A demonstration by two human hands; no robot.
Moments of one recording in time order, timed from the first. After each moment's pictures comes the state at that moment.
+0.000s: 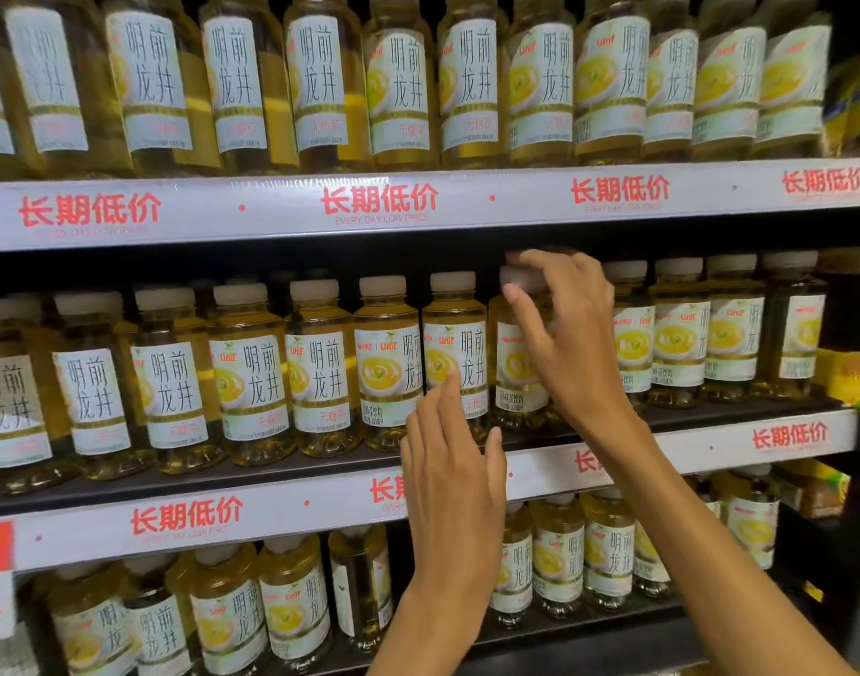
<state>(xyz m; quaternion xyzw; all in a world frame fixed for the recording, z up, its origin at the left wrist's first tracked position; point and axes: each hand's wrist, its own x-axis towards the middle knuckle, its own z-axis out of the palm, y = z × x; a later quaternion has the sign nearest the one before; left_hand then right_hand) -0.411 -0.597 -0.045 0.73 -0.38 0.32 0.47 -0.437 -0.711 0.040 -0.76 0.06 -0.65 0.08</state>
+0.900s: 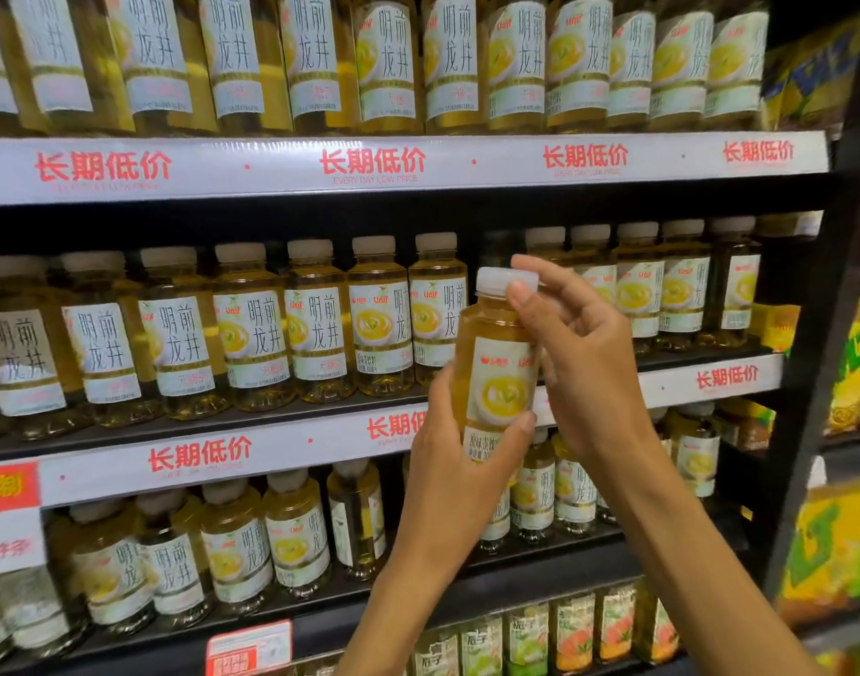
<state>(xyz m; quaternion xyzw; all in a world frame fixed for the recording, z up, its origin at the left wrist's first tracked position) -0.435 -0.552 -0.055 0.56 -0.49 -0.01 0.67 -0.502 -0.643 0.013 -0.62 -0.05 -0.53 0.58</state>
